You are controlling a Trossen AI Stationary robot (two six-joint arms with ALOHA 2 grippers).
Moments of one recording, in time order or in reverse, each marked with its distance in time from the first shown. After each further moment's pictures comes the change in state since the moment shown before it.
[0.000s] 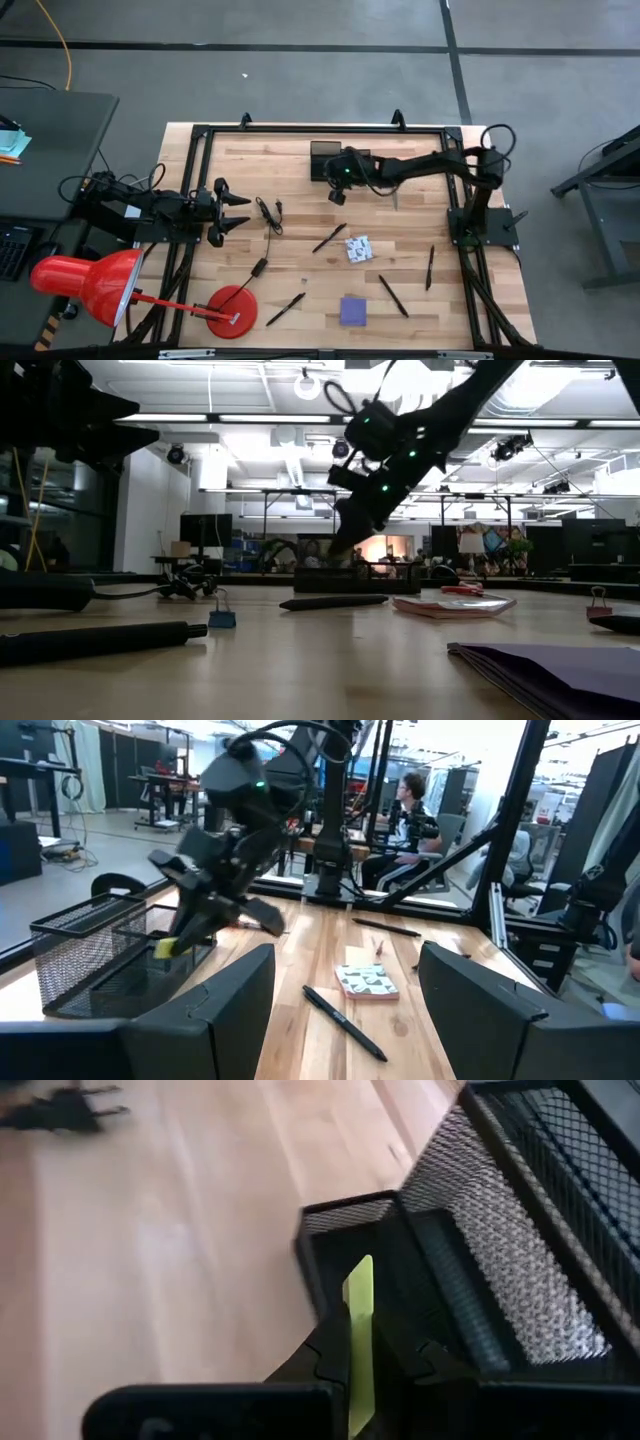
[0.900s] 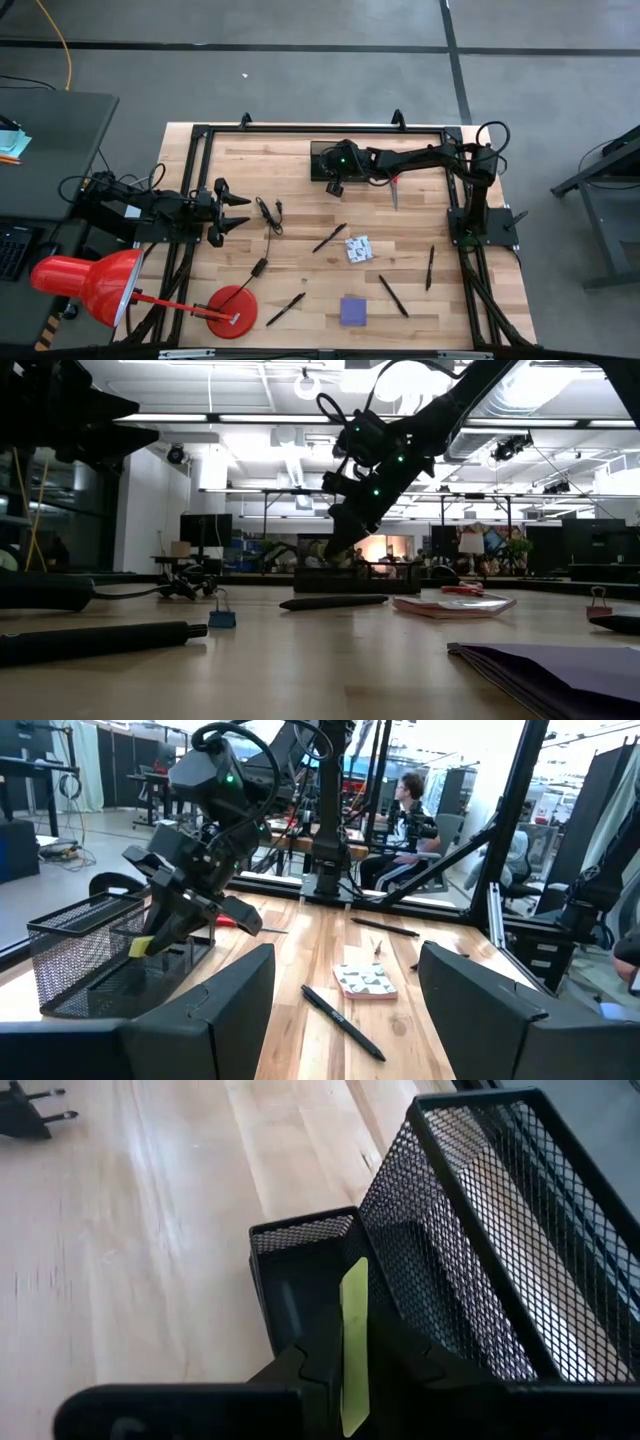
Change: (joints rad) left arm 0.000 0.000 0.000 0.000 0.004 -0.003; right arm -0.052 0.038 0.063 -0.028 -0.037 -0.041
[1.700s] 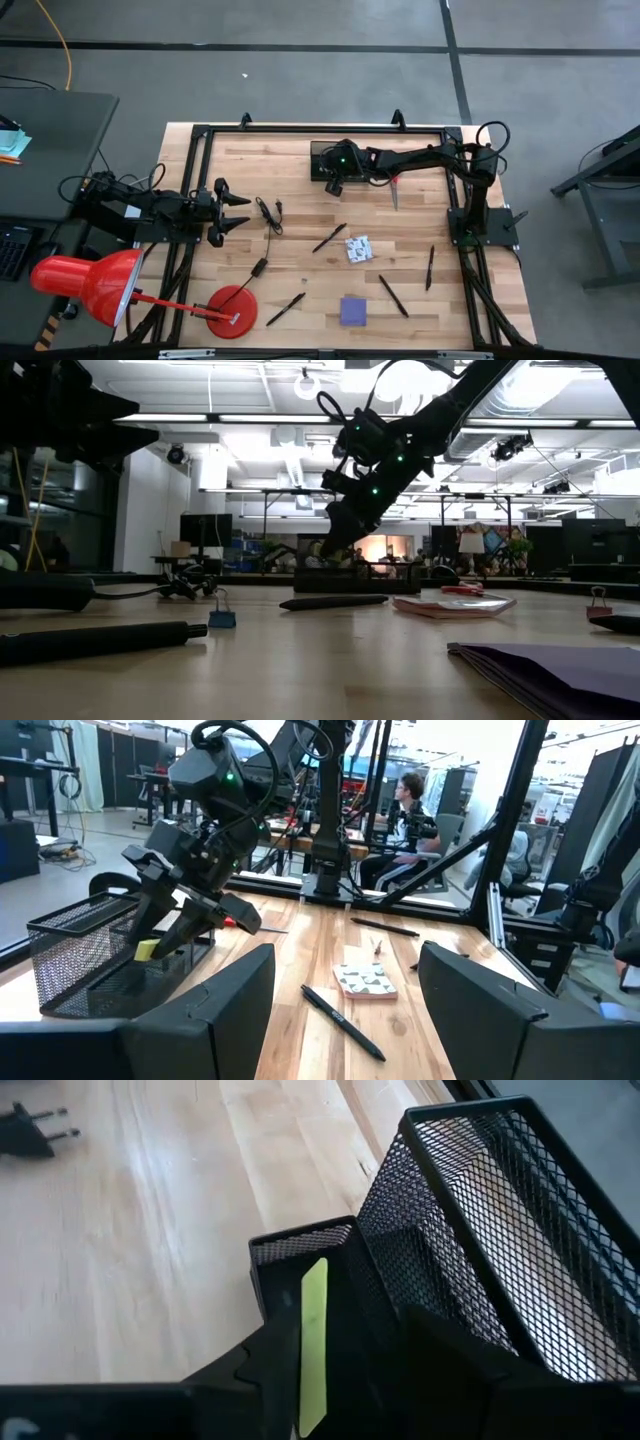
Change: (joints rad) left arm 0.000 0.000 0.000 0.000 0.000 0.000; right arm -0.003 0.000 0.000 0.016 -0.006 0.036
